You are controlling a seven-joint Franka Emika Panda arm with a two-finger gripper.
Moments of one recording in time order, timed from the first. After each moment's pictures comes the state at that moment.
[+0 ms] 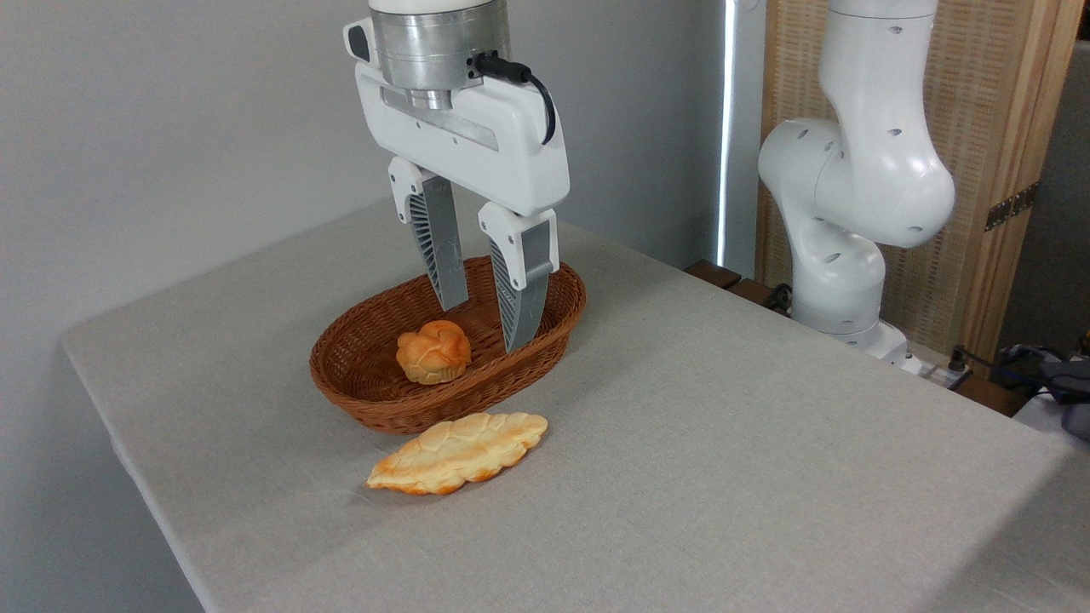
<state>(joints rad) -0.17 -0.10 0.20 -1.73 -0.03 1.67 0.78</state>
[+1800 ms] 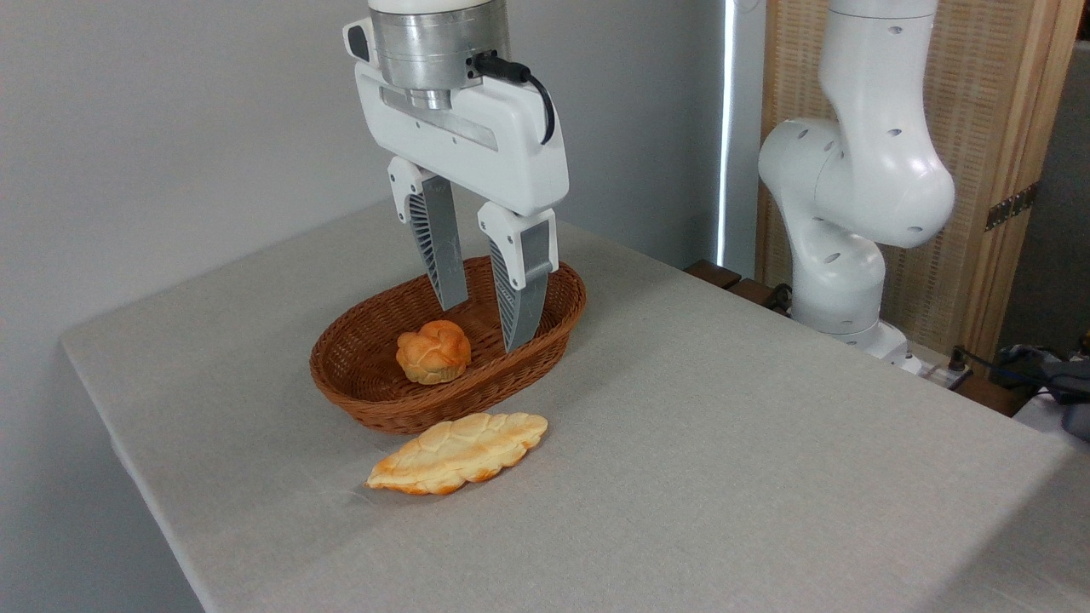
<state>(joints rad) -0.18 -0.10 0.20 -1.73 -0.03 1.67 0.78</state>
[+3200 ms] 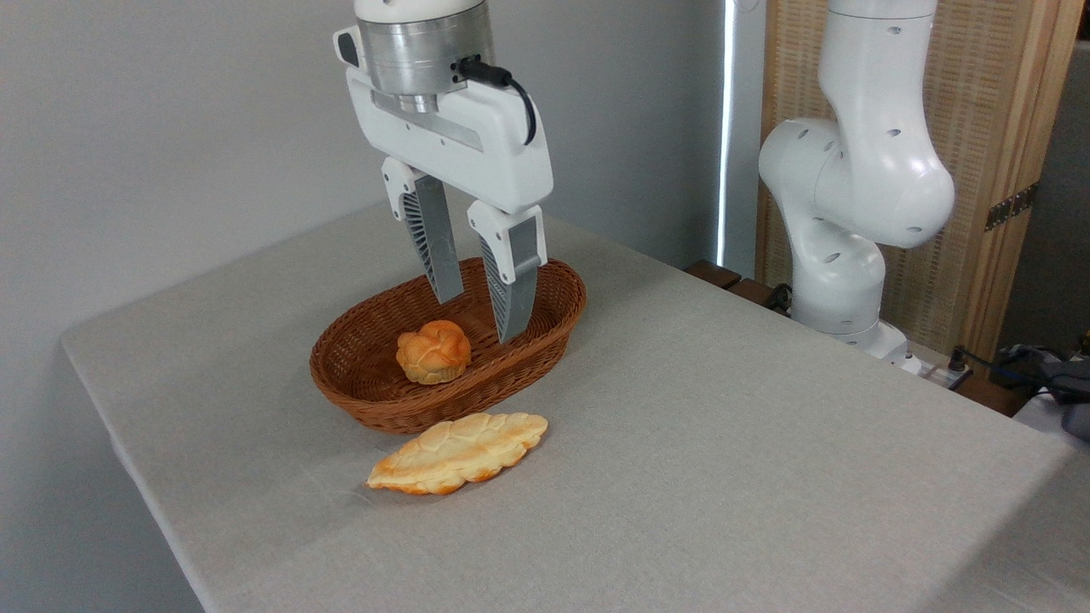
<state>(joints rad) -0.18 -0.09 0.16 -1.74 -0.04 1.64 0.73</state>
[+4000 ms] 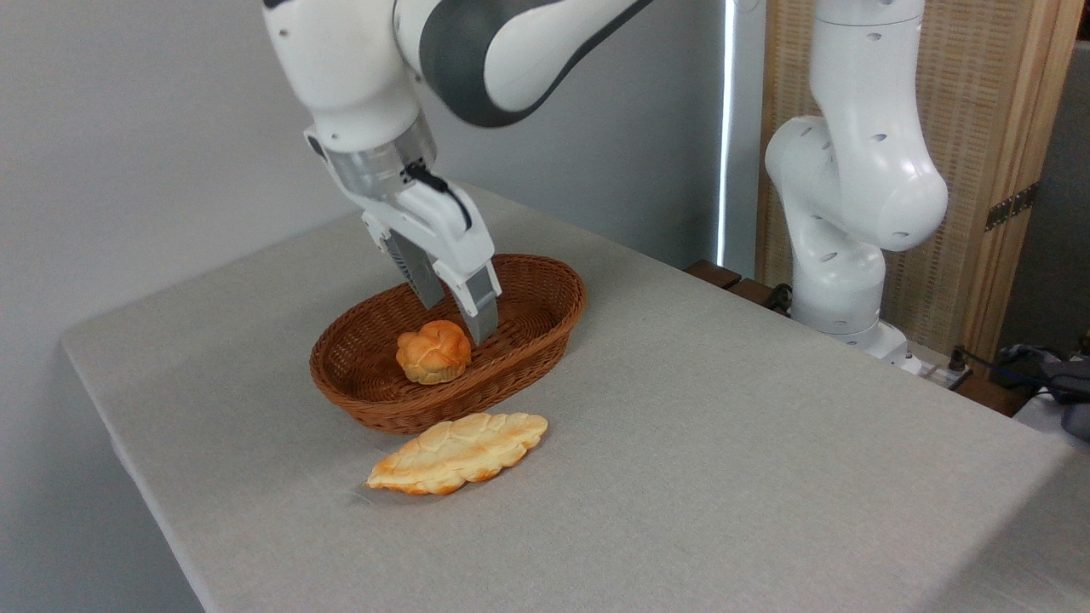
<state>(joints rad) -0.32 0.02 0.13 -1.84 -0.20 1.65 0.58</state>
